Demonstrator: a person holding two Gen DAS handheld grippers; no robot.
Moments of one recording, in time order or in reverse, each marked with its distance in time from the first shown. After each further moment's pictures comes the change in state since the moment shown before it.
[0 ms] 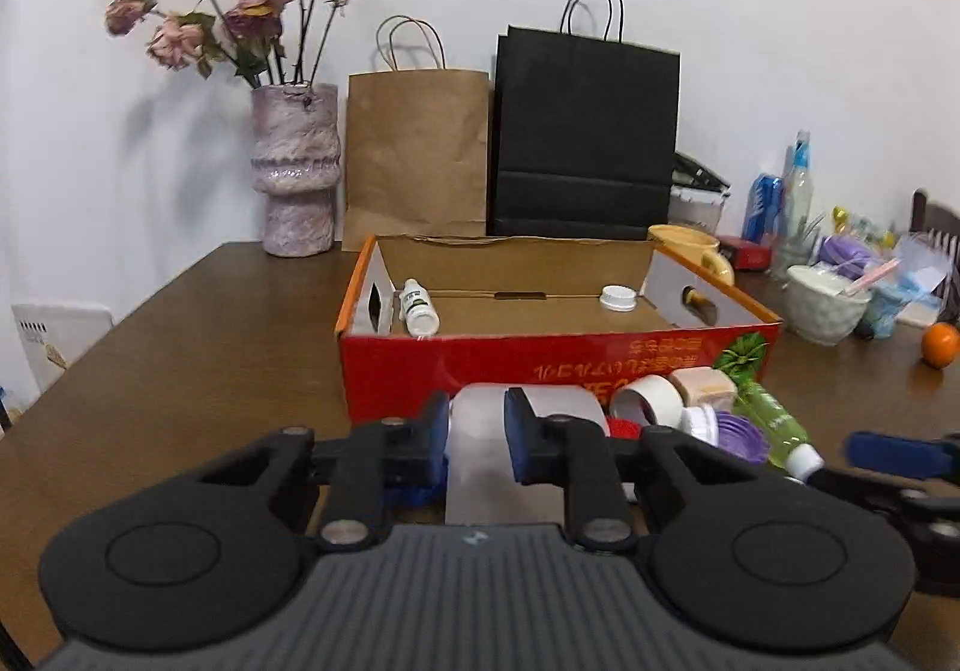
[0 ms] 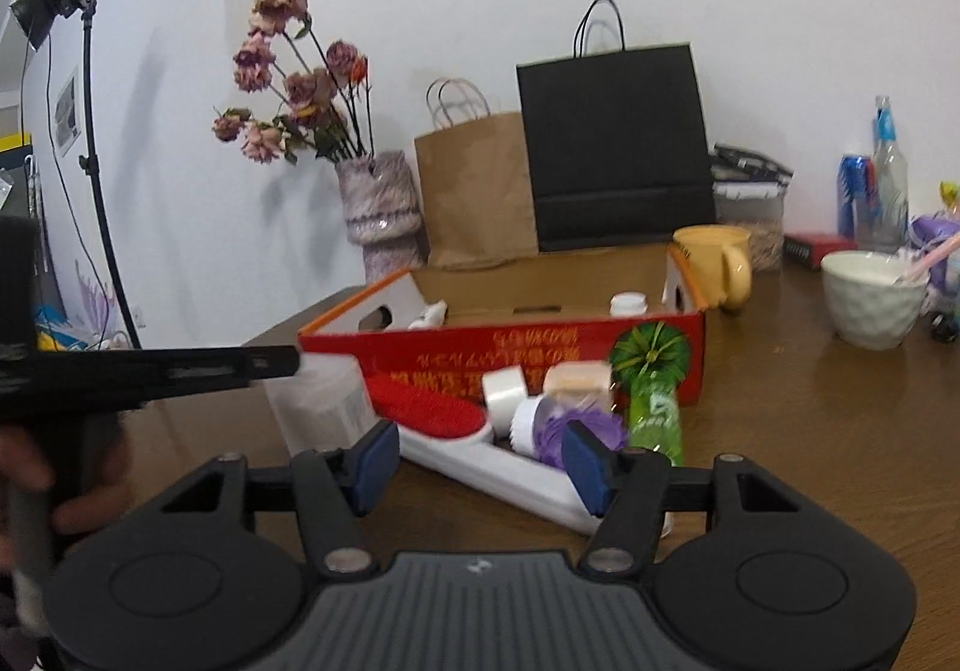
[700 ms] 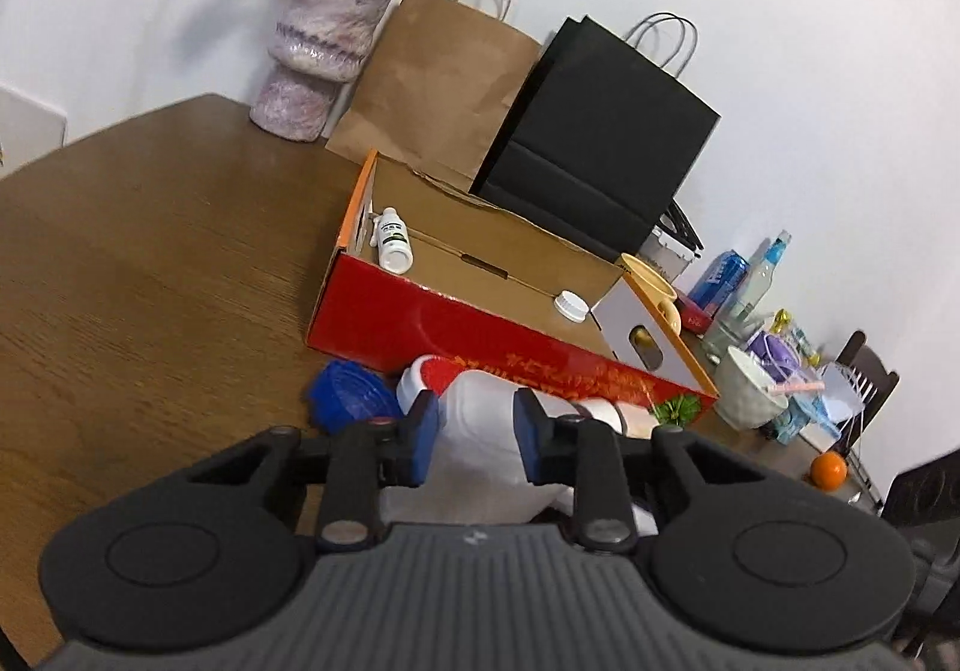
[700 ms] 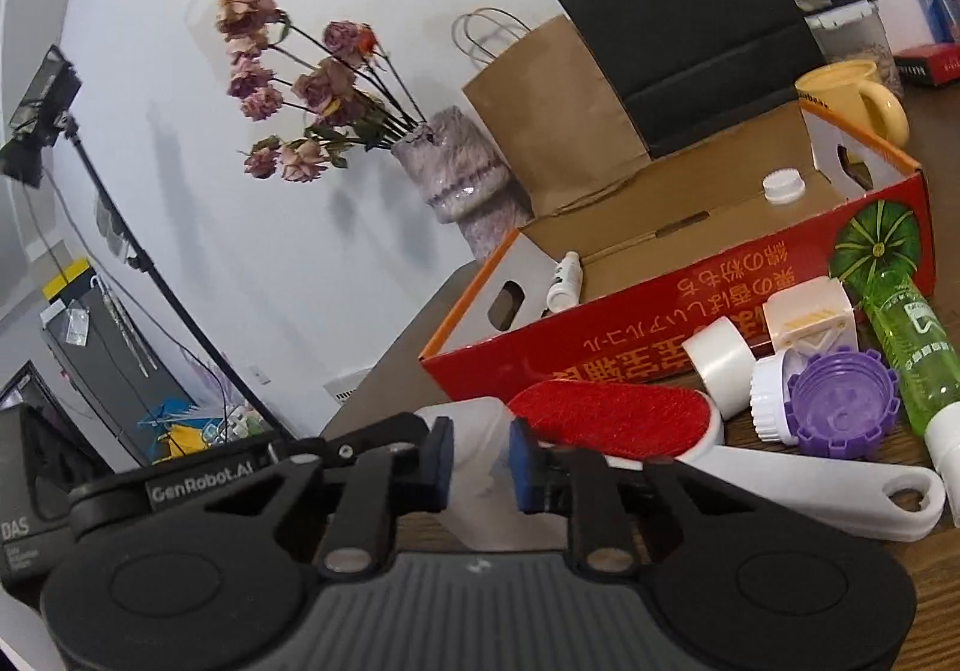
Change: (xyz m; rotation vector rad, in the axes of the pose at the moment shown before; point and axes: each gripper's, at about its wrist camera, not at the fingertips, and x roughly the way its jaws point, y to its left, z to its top) left arm 0.014 0.050 0.005 -0.352 0.104 -0.194; right arm 0.083 0.024 0.023 0.305 0.094 0.271
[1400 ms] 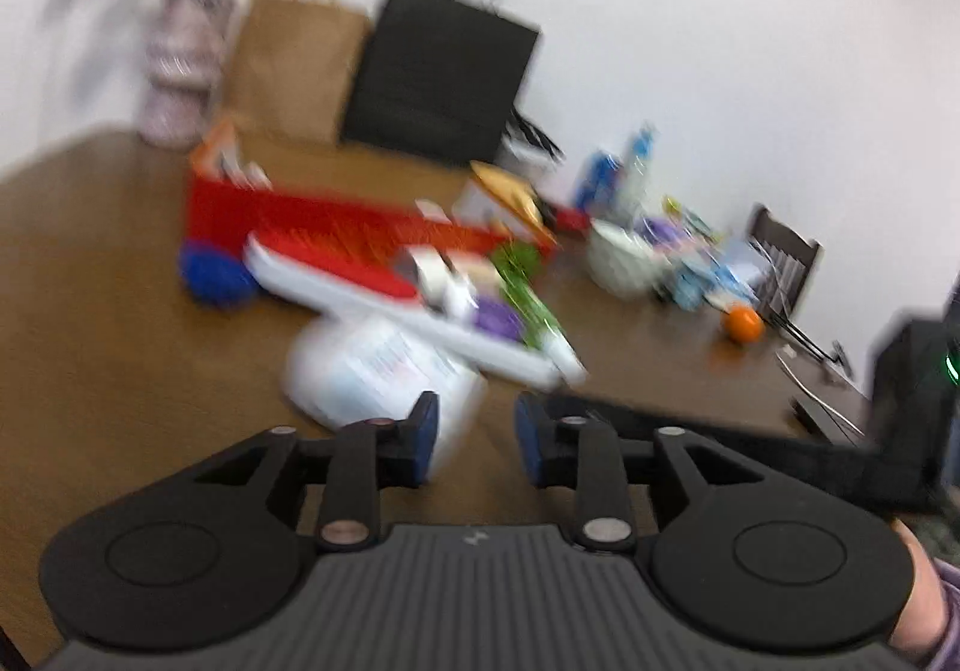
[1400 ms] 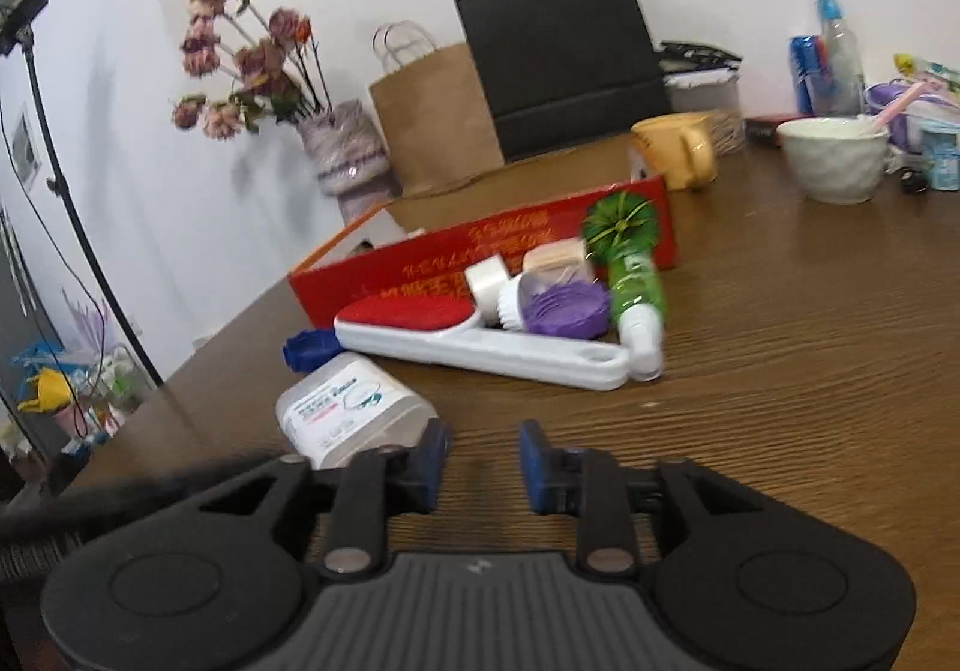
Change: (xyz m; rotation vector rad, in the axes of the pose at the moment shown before) left arm -0.063 -0.067 -0.094 0.235 -0.014 -0.100; right arm -0.116 -0.025 -0.059 -0.120 -0.038 -0.289
